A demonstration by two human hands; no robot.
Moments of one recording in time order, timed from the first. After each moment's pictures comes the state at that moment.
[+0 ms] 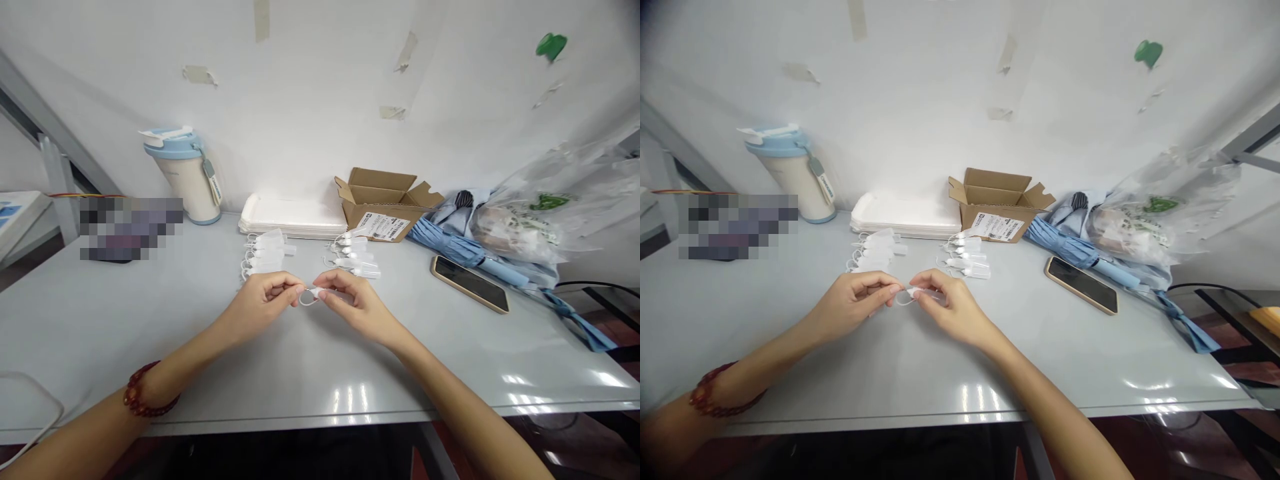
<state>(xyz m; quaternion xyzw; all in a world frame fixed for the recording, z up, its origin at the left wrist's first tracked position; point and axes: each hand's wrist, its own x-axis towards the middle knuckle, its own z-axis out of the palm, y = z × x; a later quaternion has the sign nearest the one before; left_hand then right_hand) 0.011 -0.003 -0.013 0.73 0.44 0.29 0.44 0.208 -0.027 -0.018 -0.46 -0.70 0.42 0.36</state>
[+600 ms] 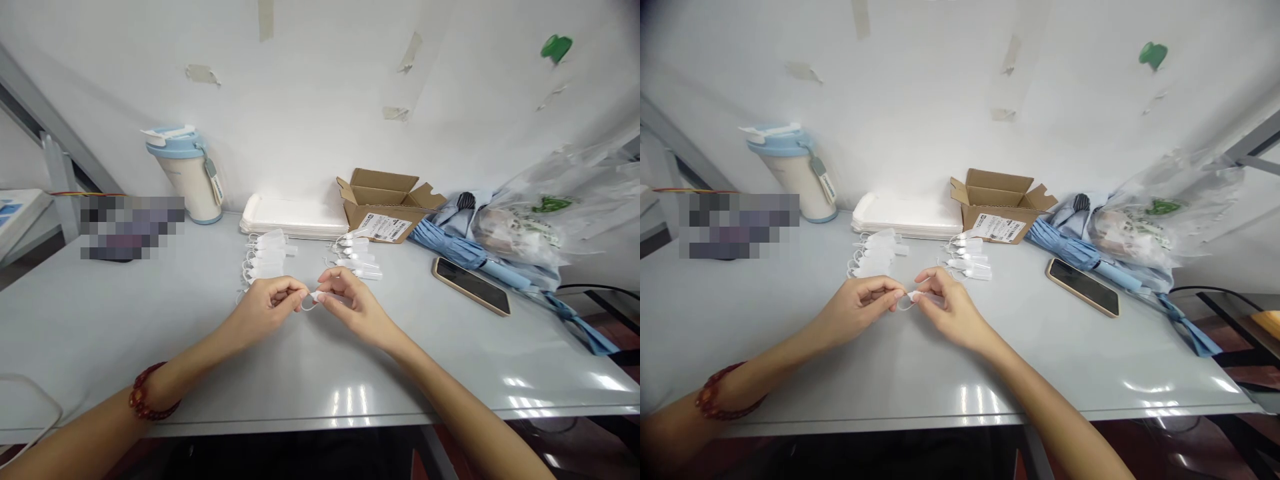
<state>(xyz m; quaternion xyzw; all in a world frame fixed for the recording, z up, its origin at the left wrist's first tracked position) 0.014 -0.006 -0.020 0.74 0.43 0.30 0.43 0.206 -0.028 -0.027 -0.45 -0.67 0.47 0.37</state>
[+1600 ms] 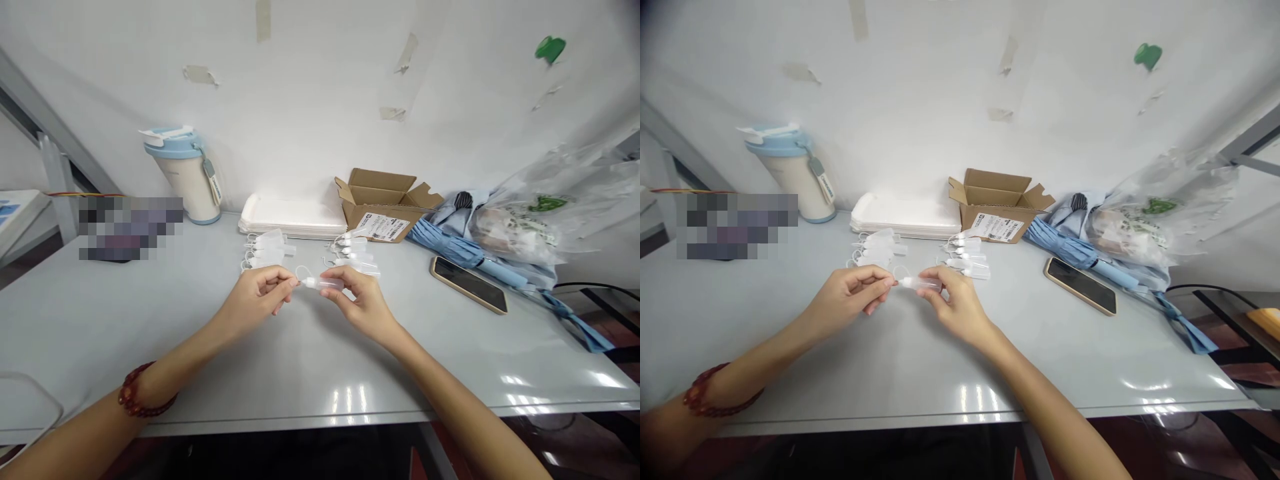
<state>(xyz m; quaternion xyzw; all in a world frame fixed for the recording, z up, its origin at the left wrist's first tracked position) 0.009 -0.002 -0.011 0.69 0.45 0.32 0.47 0.212 -0.023 -0.029 -0.49 -0.73 0.26 0.40</state>
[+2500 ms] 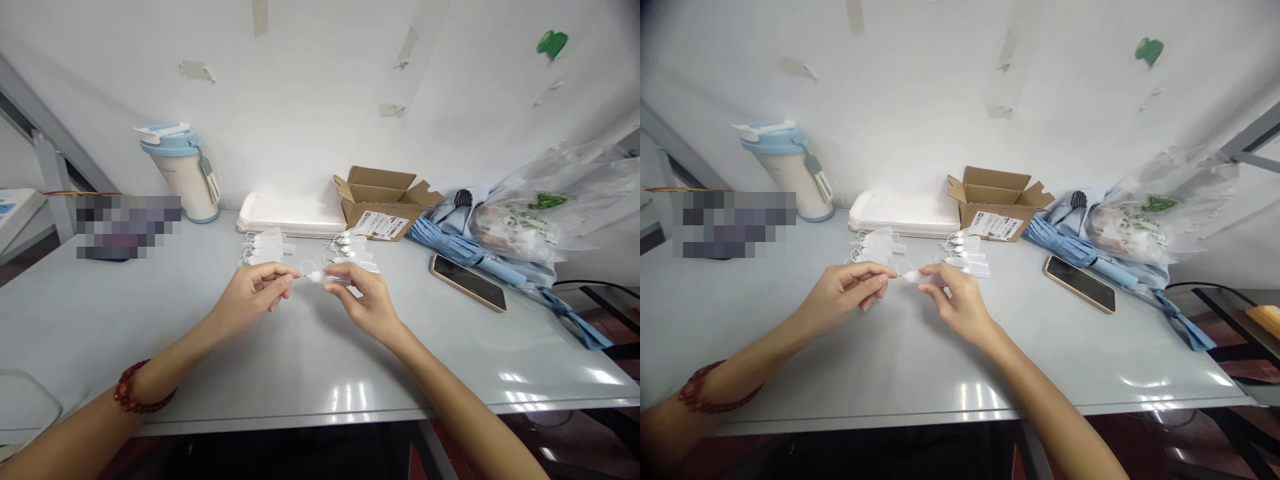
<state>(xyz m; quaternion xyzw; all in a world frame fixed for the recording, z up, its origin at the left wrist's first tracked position) 0.005 0.003 -0.016 0.68 0.43 0.34 0.48 0.215 -0.023 -0.027 -0.45 -0.76 0.13 0.44</state>
